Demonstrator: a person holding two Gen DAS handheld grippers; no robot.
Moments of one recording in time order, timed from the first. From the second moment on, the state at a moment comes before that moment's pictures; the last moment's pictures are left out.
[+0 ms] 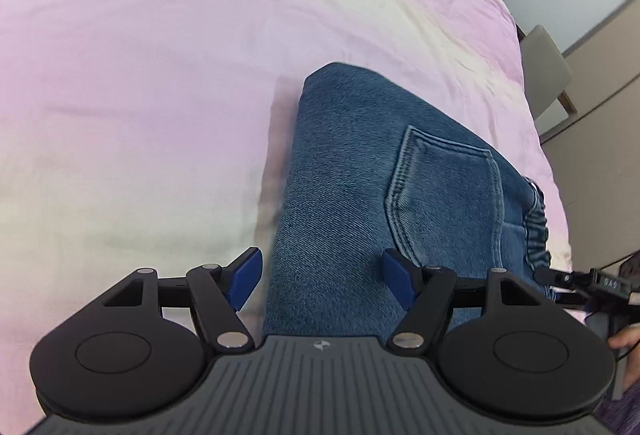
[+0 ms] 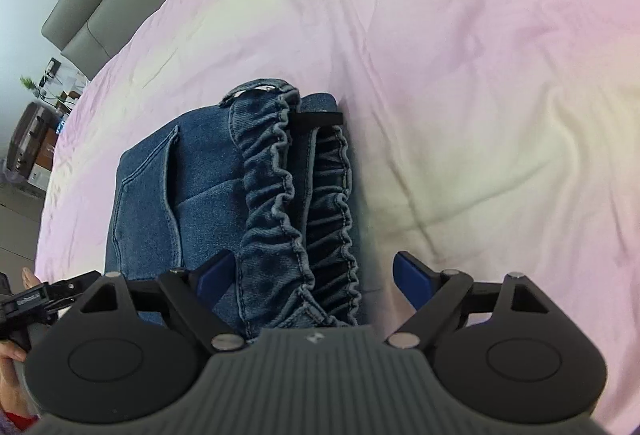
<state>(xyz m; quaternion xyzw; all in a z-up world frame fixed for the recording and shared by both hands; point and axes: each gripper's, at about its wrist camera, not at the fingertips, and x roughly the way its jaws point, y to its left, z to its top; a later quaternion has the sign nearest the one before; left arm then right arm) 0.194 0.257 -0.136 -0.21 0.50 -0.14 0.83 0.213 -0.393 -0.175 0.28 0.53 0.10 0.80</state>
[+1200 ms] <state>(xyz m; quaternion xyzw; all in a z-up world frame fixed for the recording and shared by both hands) 0.197 0.220 -0.122 -0.25 0.48 -0.16 0.83 0.241 -0.365 -0.168 0.30 0.53 0.15 0.78</state>
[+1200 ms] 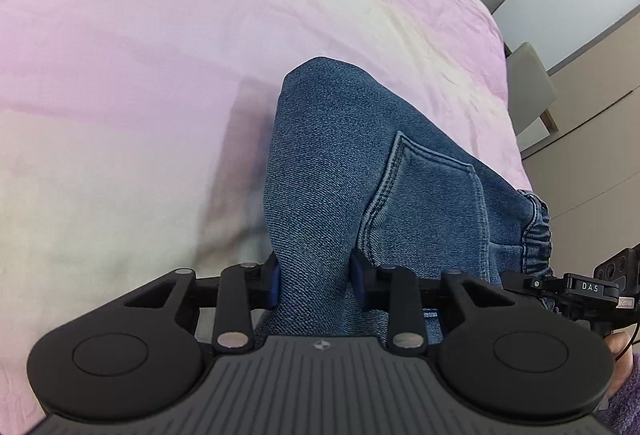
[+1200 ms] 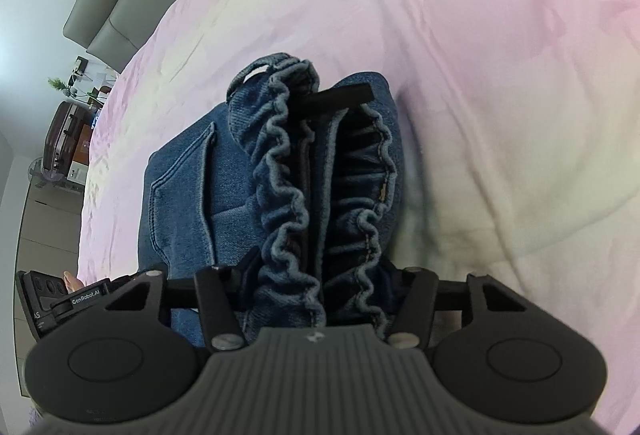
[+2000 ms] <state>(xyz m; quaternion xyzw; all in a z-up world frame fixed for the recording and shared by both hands) 0.150 0.243 -0.081 -0.24 0.41 -0.14 0.87 0.224 -0.204 -0.057 0.27 0.48 0.26 0.79</state>
